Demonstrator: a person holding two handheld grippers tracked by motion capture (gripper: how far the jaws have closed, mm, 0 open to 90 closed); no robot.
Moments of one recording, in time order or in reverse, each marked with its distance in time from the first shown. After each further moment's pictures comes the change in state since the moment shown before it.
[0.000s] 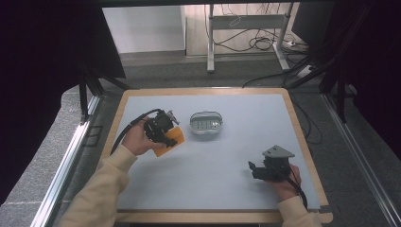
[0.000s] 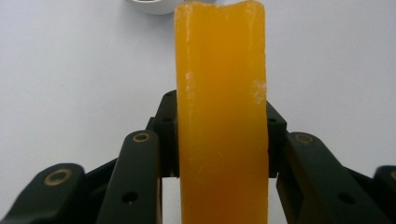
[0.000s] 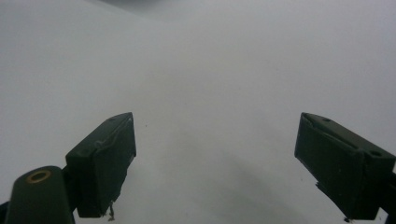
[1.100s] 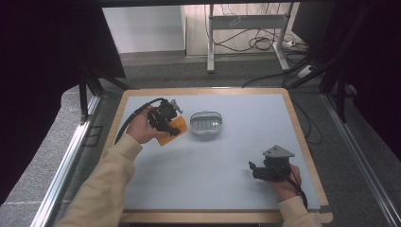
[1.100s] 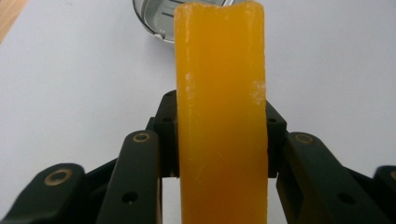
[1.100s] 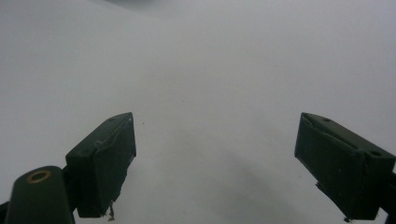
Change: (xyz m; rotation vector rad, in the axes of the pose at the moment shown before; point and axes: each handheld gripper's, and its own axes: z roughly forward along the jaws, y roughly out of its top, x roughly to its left) left arm 0.020 0.025 -0.006 -0.026 0.023 0.019; right arm -0.001 -0.001 0.000 0.008 -0.006 0.005
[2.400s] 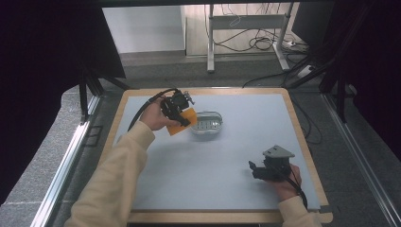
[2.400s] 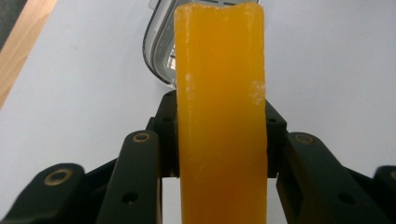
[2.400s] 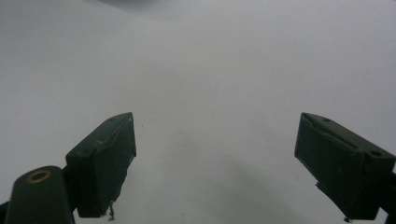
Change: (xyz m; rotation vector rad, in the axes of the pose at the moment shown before) left arm 0.017 0.045 0.019 0.014 -0.016 0.076; right arm 0.000 0.001 -0.001 -0.007 -0.008 -0.007
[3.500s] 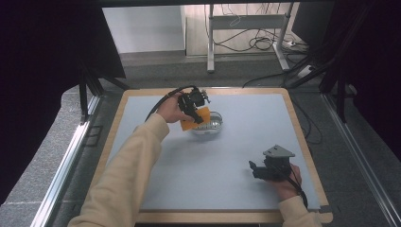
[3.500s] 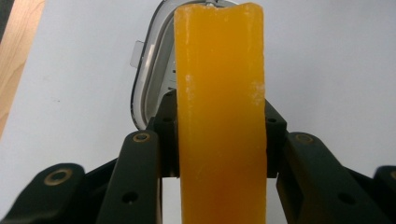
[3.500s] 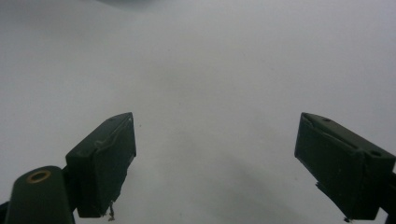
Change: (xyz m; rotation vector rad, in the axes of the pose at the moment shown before) left arm 0.007 0.045 0.034 0.035 -0.049 0.124; right arm -0.002 -0.001 0.001 0.000 0.004 0.003
